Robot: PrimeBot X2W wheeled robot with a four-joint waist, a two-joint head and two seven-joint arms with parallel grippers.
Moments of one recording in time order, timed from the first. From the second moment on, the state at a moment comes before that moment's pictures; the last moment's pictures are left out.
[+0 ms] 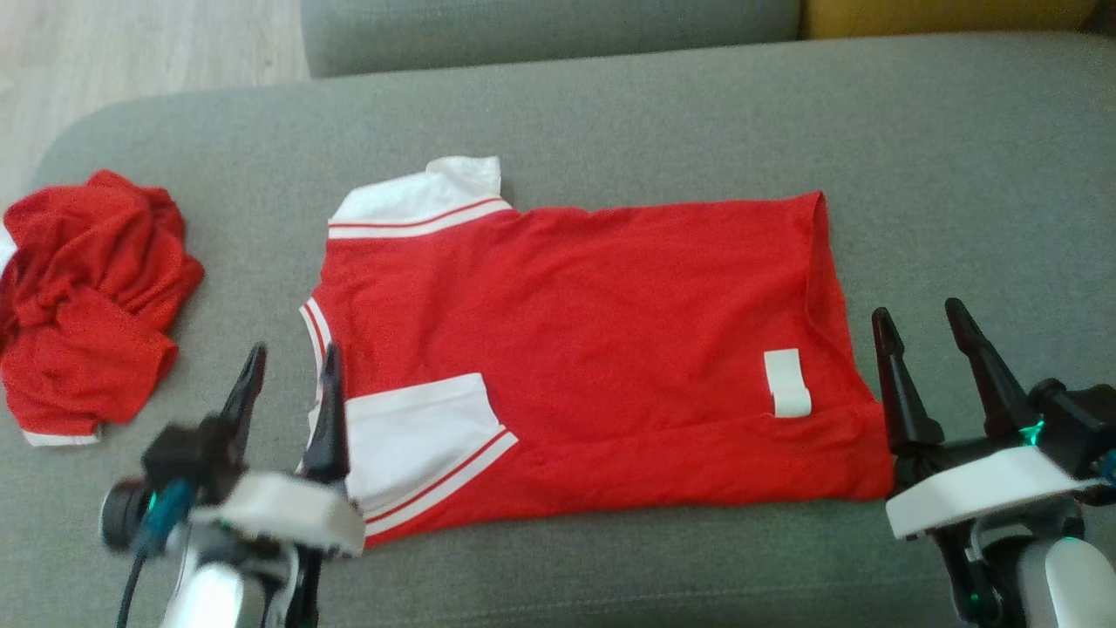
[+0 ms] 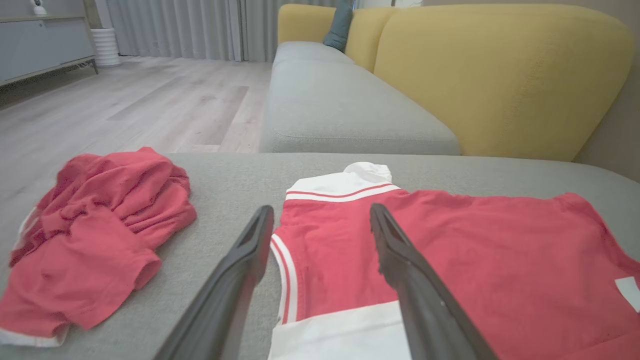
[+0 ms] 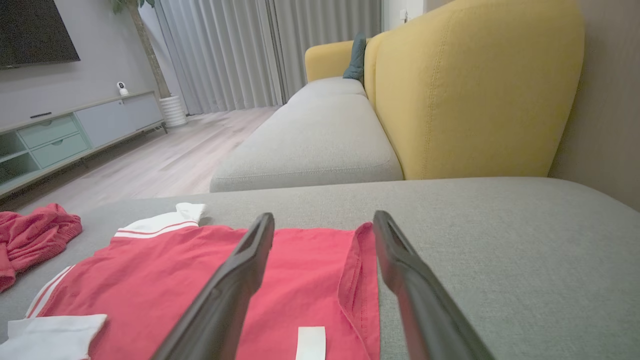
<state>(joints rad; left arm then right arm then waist) 0.01 0.18 -0.23 -0.01 -0.27 0.15 -0.12 0.03 -0.11 0.03 -0.10 0.23 0.13 0.05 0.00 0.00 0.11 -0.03</state>
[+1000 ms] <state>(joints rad) -0.96 0.14 -0.27 1.04 -0.32 -0.03 0.02 -0.14 -0.11 0.10 -0.07 0.24 0.13 0.02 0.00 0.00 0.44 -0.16</state>
